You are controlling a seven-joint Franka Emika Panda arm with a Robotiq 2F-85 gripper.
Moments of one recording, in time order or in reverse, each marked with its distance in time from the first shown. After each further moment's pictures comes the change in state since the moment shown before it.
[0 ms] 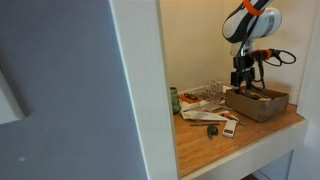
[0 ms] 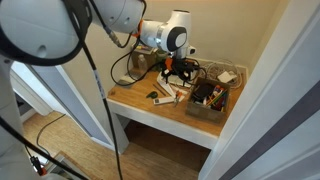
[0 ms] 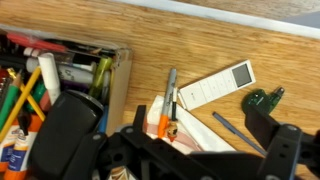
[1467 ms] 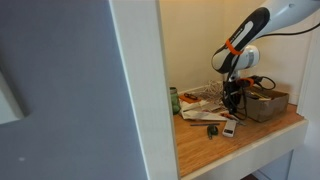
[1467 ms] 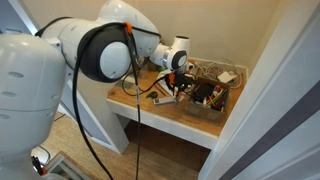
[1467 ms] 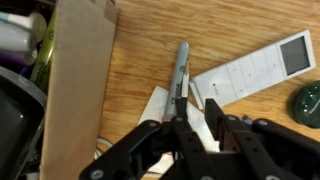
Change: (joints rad) arm 0.016 0.329 0.006 0.226 0.000 0.068 0.000
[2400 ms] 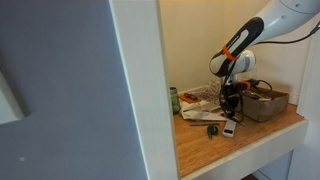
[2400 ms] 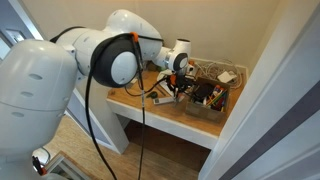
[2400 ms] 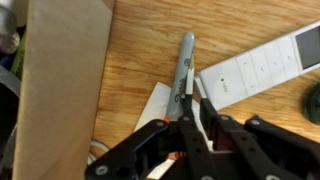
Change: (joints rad) arm -0.001 0.083 0.005 0.100 0.000 -0.048 0.000
